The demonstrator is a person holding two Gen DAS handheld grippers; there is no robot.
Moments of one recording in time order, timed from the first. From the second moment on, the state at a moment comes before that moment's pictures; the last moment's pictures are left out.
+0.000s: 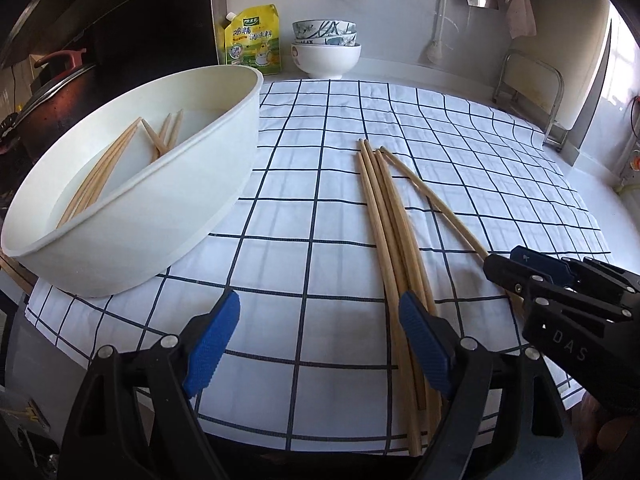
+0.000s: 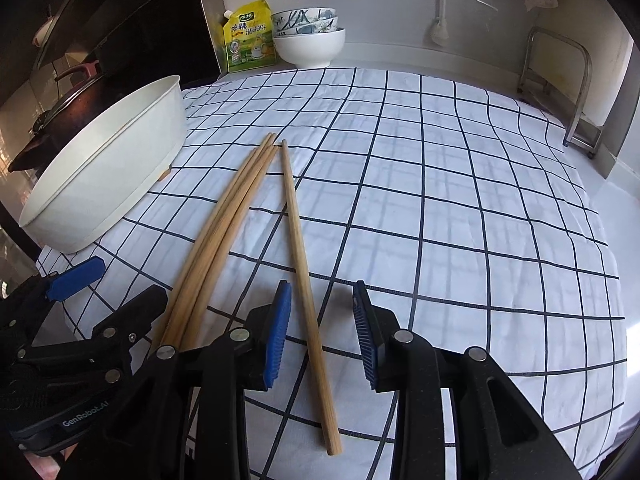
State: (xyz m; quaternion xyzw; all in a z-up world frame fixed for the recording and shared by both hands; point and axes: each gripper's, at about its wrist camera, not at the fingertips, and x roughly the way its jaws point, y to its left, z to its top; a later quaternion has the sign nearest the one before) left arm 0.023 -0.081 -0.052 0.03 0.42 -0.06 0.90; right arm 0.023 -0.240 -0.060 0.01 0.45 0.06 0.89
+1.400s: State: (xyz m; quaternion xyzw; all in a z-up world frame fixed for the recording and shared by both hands) left arm 0.047 -0.081 -0.060 0.05 0.43 -0.02 0.90; right arm 0.033 -0.232 -0.061 -0.01 0.44 0.06 0.89
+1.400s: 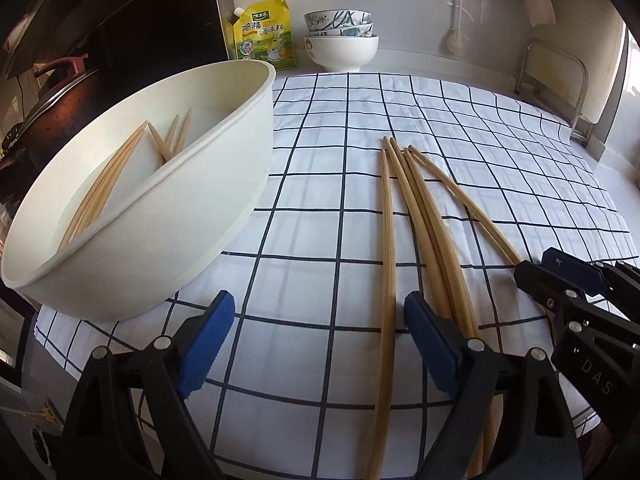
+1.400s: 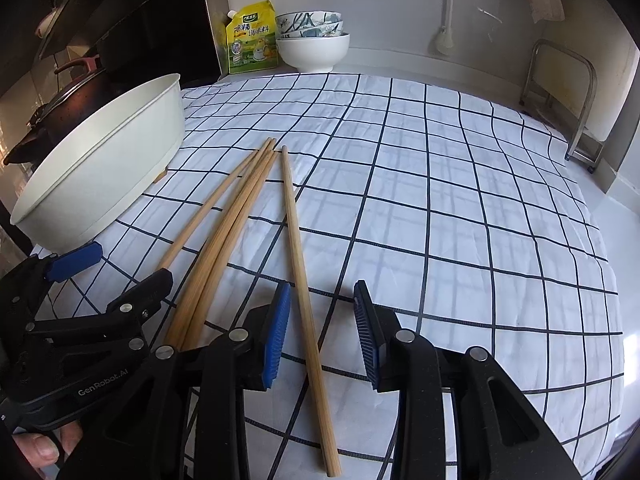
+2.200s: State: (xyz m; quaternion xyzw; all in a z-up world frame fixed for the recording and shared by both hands) left arm 0.036 -0.084 -0.051 0.00 0.44 -0.11 0.89; right arm 0.028 -0.231 -0.056 0.02 0.43 0.07 0.90
